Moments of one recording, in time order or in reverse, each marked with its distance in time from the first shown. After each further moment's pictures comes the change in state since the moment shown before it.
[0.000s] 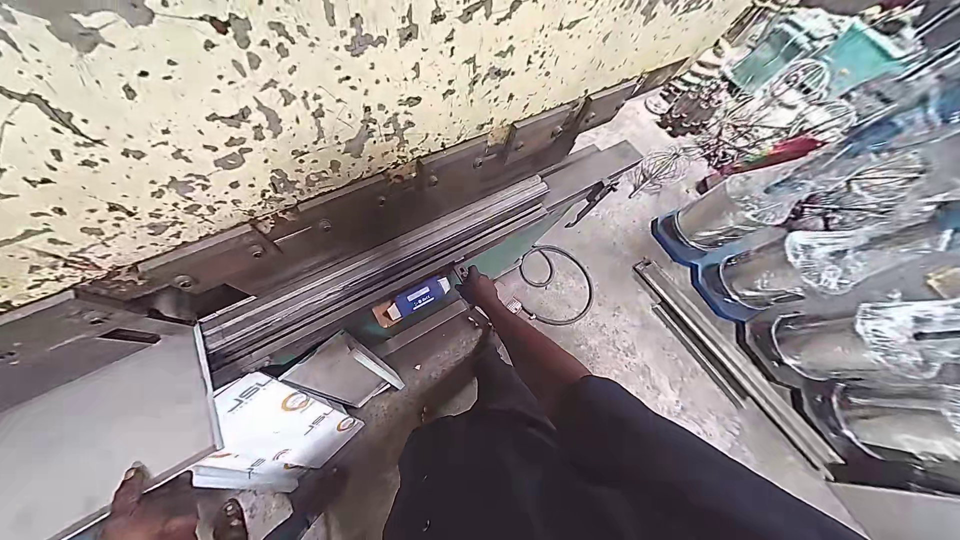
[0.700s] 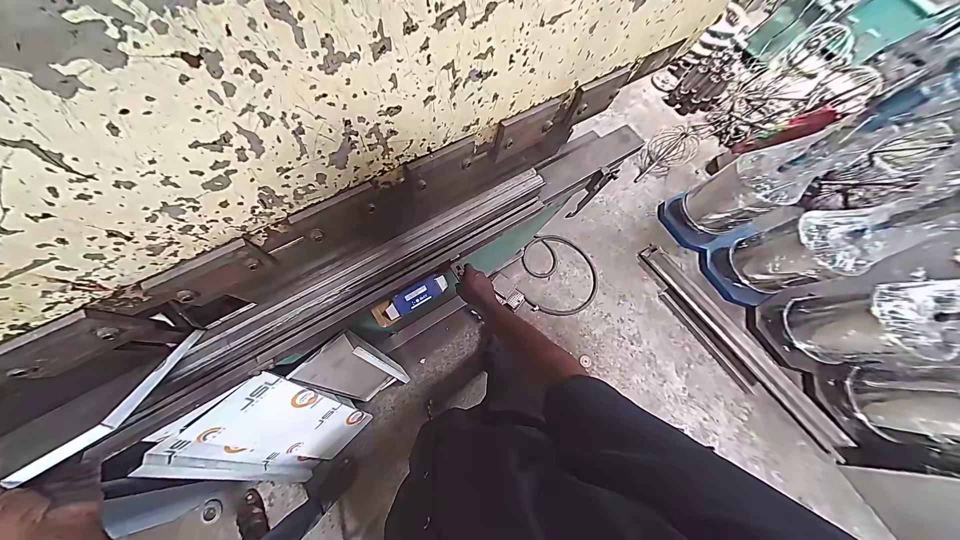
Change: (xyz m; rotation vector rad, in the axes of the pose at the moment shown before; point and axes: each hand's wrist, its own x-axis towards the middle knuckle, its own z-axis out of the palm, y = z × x) left_hand 0.058 0.100 0.046 -0.005 -0.130 0.120; right_hand -0.011 -0.004 -0.009 0.031 -0.006 0.006
